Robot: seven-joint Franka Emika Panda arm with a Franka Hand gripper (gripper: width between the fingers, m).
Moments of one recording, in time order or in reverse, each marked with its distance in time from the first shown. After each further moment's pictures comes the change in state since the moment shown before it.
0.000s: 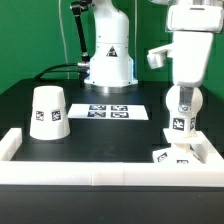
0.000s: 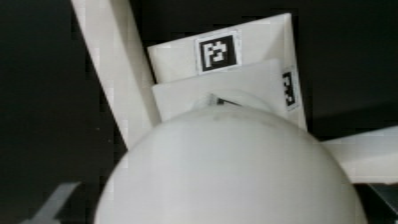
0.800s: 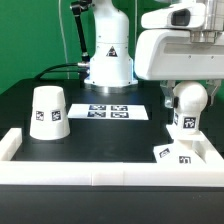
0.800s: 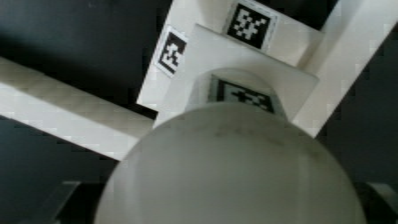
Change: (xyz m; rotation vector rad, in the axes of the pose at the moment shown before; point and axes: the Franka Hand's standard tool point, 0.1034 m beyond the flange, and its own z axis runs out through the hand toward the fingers) arm 0.004 -0.003 -0.004 0.010 -0.007 0.790
